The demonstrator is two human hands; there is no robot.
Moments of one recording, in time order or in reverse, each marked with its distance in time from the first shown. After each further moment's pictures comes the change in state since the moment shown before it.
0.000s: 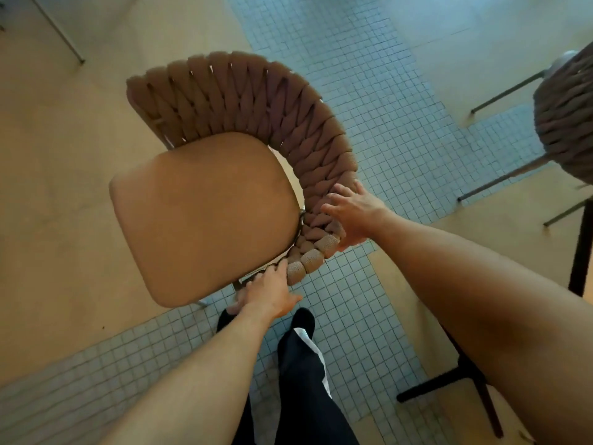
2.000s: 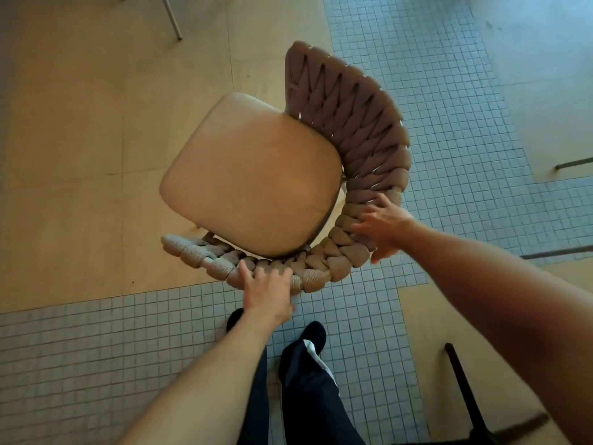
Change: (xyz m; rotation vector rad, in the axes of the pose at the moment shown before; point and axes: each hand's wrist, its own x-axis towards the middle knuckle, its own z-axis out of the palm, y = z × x) left_hand -0.019 -0.038 -0.025 0.250 0.137 -0.157; right_hand 0.064 -0.002 -0.032 -0.342 -0.028 -0.289
